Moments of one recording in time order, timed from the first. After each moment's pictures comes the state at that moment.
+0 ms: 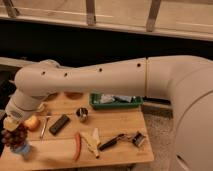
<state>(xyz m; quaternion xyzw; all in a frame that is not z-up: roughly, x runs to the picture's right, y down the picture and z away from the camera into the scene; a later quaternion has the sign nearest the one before) -0.339 0.118 0.524 -0.42 -0.29 0.20 0.84</state>
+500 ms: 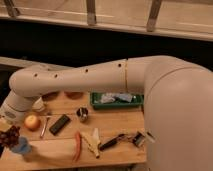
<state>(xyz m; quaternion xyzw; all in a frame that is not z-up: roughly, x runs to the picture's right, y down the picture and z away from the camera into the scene) -0.377 0.129 0.544 -0.44 -0.30 0.18 0.82</state>
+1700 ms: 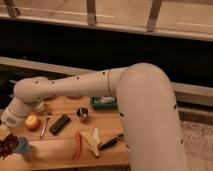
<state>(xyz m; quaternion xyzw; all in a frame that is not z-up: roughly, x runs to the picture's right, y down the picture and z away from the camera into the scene) -0.412 0.172 0.590 -0.51 -0.31 0.17 0.78</state>
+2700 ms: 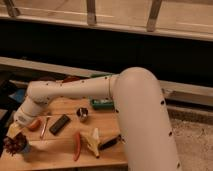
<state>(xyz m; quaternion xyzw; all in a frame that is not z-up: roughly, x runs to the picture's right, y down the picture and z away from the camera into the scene) -0.404 0.183 0.644 -0.54 -0.29 0.21 0.76</state>
